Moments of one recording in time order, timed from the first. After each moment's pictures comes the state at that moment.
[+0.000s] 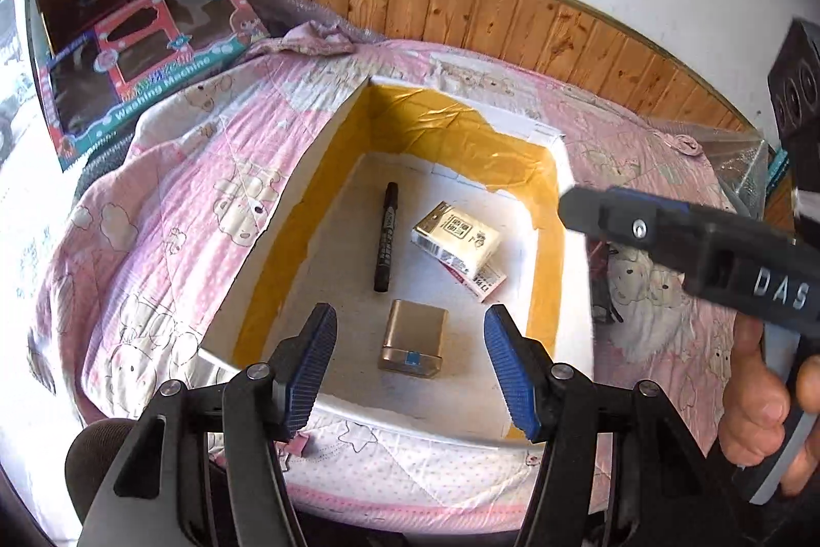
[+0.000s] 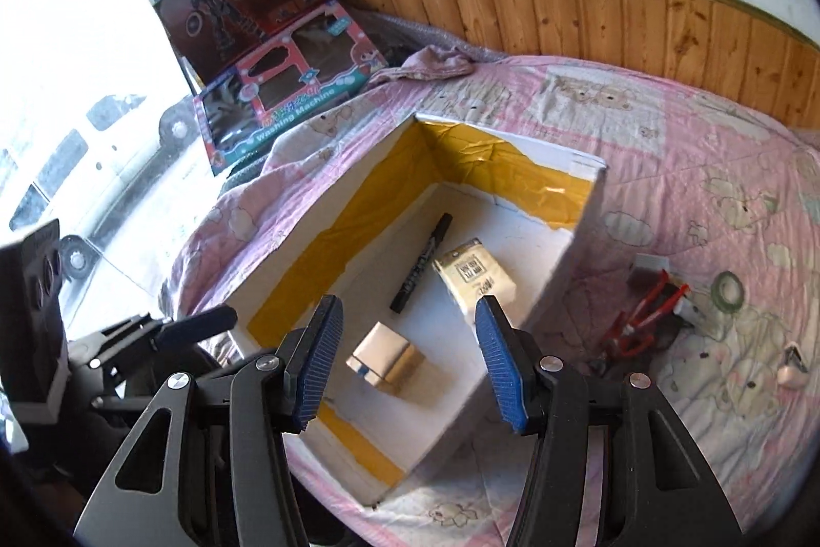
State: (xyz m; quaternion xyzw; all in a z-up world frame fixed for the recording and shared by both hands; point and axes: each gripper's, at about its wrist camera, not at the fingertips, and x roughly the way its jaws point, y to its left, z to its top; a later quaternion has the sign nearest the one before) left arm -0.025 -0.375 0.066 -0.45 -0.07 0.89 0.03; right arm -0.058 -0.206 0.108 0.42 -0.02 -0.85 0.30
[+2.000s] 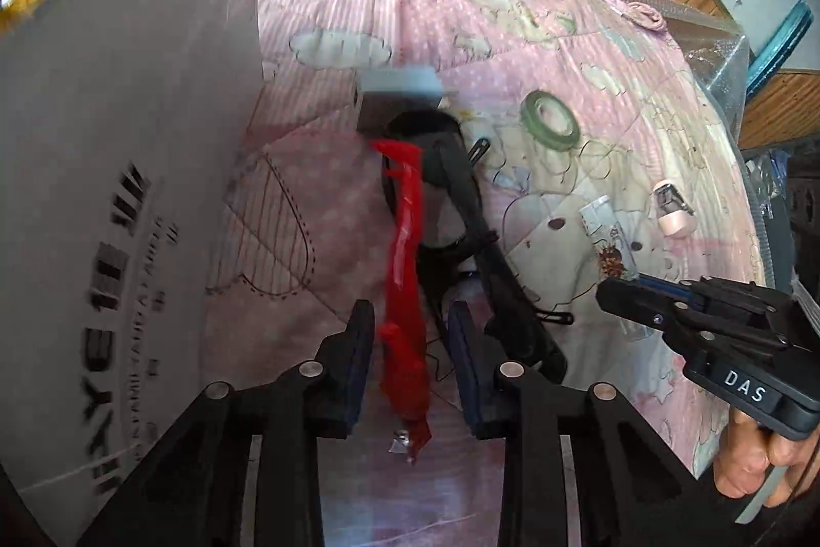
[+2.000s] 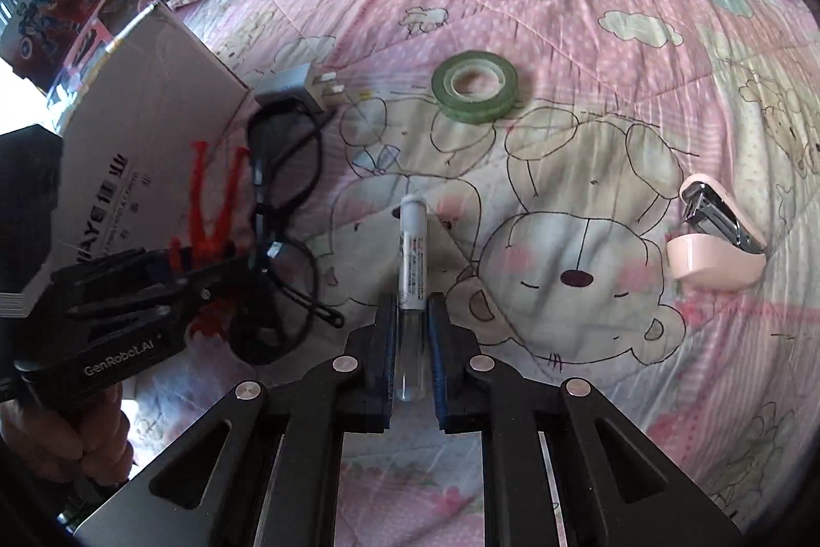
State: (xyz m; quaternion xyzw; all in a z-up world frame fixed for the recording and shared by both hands) left arm -0.171 -0.164 -0.084 -0.59 -0.06 0.80 0.14; right arm -0.165 0.003 -0.060 0.59 -0.03 -0.79 0.17
